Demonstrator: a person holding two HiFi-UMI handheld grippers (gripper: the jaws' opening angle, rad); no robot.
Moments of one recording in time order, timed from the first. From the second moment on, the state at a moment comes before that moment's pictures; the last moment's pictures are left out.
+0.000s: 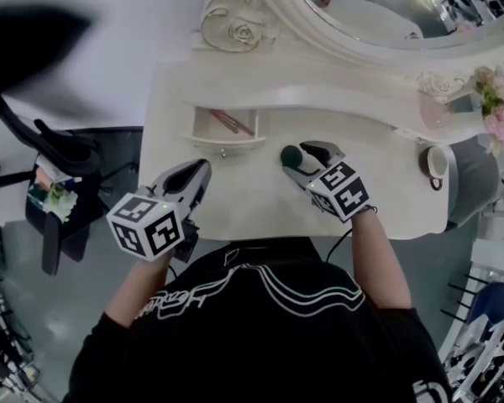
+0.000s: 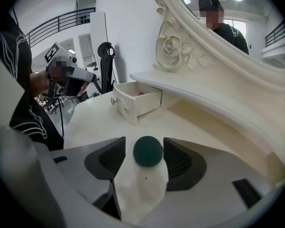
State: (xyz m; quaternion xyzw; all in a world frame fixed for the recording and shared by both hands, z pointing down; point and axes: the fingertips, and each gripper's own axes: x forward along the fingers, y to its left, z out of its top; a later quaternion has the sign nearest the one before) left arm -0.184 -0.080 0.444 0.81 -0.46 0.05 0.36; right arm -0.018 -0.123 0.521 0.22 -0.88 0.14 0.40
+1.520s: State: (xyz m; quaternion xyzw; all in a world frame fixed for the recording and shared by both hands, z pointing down) left arm -0.192 -0.071 0.442 0.80 -0.47 0.04 0.36; right arm -0.042 -0.124 0.495 0.23 -0.89 0.13 0.38
